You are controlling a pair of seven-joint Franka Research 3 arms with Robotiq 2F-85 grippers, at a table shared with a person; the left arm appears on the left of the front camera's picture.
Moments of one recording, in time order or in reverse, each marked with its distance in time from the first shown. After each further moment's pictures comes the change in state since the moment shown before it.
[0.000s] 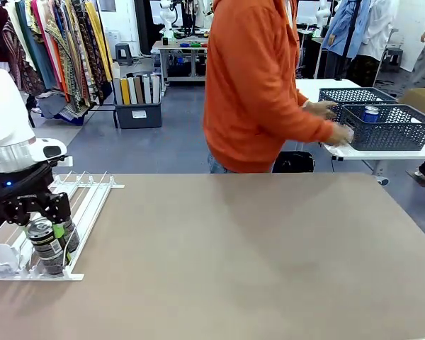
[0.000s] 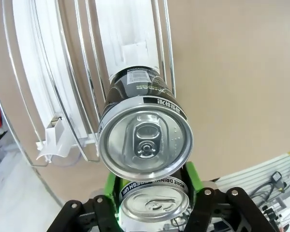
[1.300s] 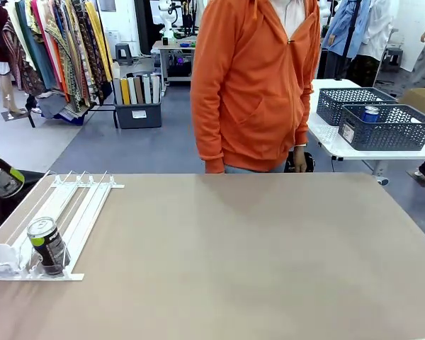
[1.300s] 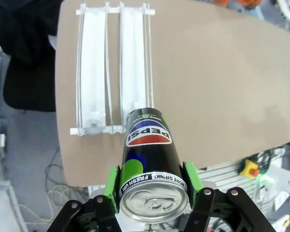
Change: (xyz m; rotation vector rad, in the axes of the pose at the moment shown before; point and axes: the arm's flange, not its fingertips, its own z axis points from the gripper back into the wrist) left arm -0.149 0.039 0.211 -0.159 -0.477 0.101; right arm 0.000 0.000 0.000 0.000 0.000 0.000
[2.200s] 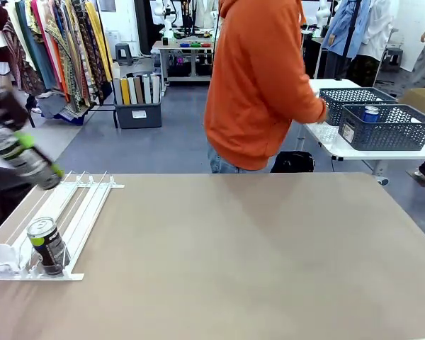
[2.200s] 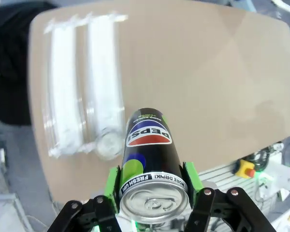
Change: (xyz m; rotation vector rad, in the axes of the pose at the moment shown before) left arm 0.041 -0.100 -0.042 -0.003 0.043 -0.125; right arm 0.000 0.000 0.000 0.000 0.000 0.000
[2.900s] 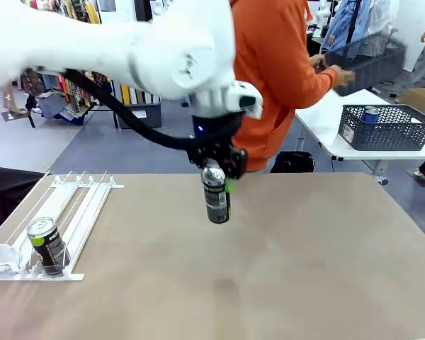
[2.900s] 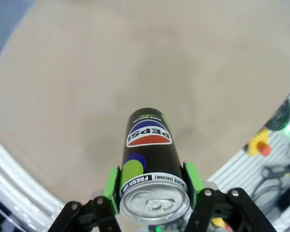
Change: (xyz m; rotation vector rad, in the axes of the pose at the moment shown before) left arm 0.060 -0.308 -0.239 0.088 0.331 -0.644; right arm 0.000 0.000 0.000 0.000 -0.001 0.000
